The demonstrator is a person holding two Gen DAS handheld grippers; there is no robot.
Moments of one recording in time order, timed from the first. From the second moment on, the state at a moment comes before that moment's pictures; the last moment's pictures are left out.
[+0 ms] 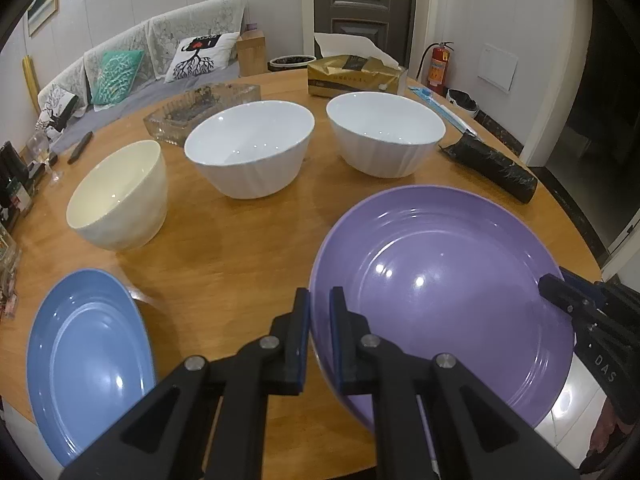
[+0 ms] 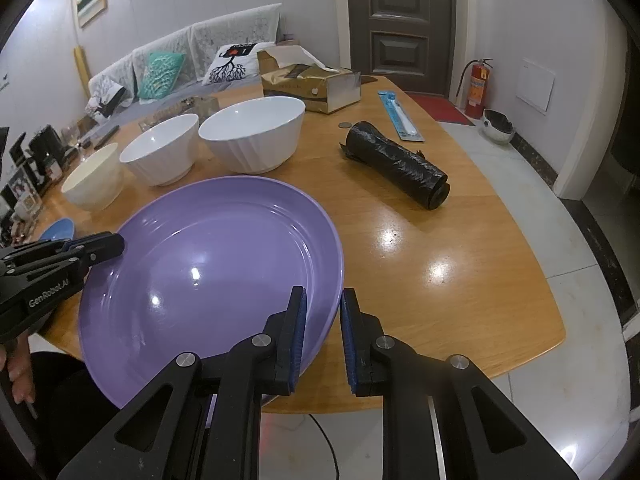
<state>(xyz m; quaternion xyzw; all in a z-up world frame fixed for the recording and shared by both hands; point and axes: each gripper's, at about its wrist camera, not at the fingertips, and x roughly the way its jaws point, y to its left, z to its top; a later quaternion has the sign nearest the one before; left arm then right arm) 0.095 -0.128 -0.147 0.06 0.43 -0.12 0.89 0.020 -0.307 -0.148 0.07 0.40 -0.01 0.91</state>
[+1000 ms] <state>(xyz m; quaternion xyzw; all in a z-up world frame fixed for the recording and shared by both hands) 0.038 0.072 -0.082 -0.08 0.33 -0.01 0.94 0.029 -0.194 -0.081 0.06 0.34 0.16 0.92</state>
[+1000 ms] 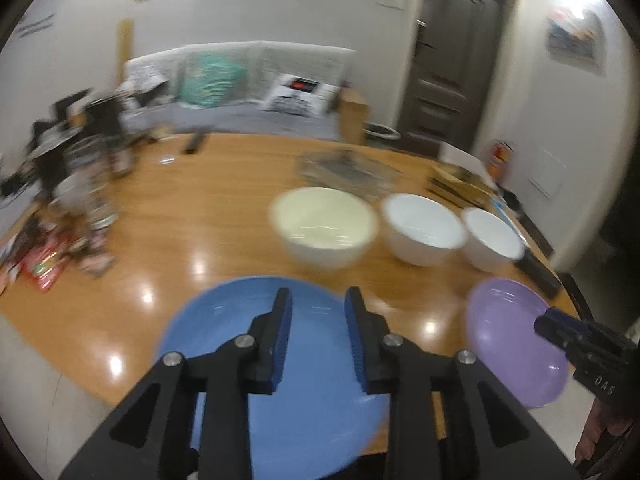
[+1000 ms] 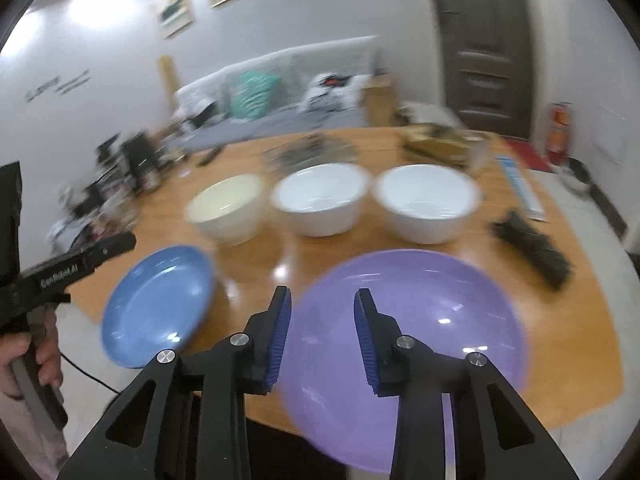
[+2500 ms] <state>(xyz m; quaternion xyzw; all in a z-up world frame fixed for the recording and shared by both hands) 0.029 0.159 -0.161 -0.14 0.39 0.05 0.91 0.072 -0.053 -0.129 -0.08 0.45 0.25 0.85</state>
